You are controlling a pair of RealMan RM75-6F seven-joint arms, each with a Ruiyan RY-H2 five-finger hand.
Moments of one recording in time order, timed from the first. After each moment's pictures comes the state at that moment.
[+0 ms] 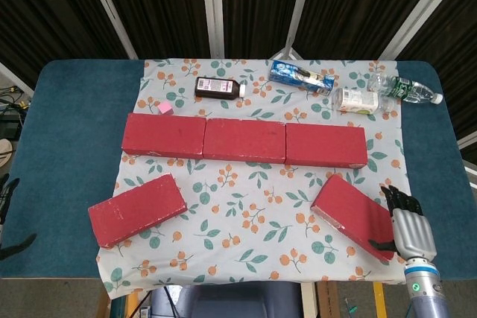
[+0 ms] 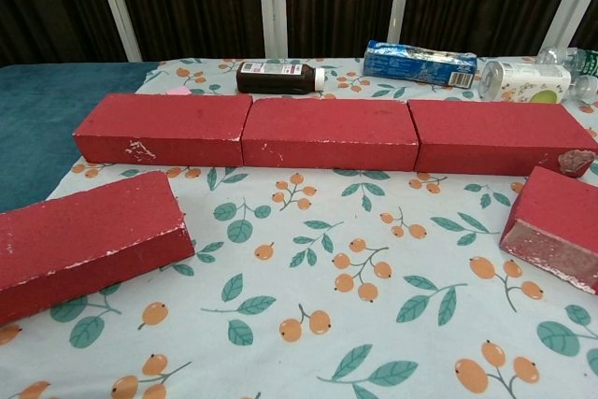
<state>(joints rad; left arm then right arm) 0.03 -1.05 -0.02 -1.76 1.52 1.60 0.16 0.18 -1.12 0.12 -2.09 -0.95 1.30 -0.49</state>
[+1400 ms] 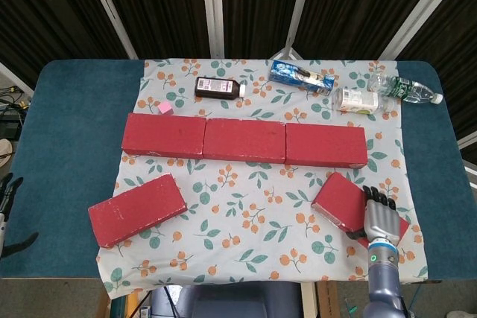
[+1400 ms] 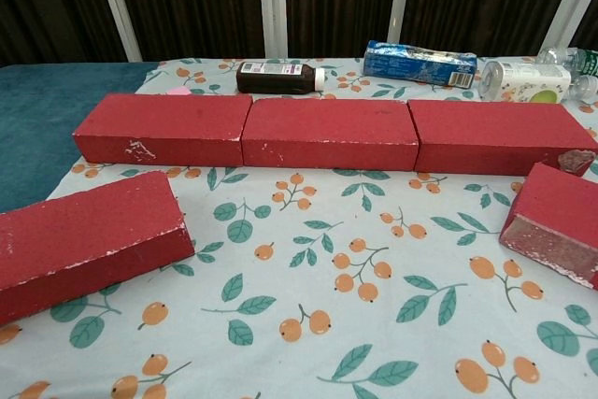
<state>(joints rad) 0.01 -1.05 -0.02 -1.77 1.49 1.56 0.18 0.41 -1.41 0.21 -2.00 -0.45 1.46 -0.74</state>
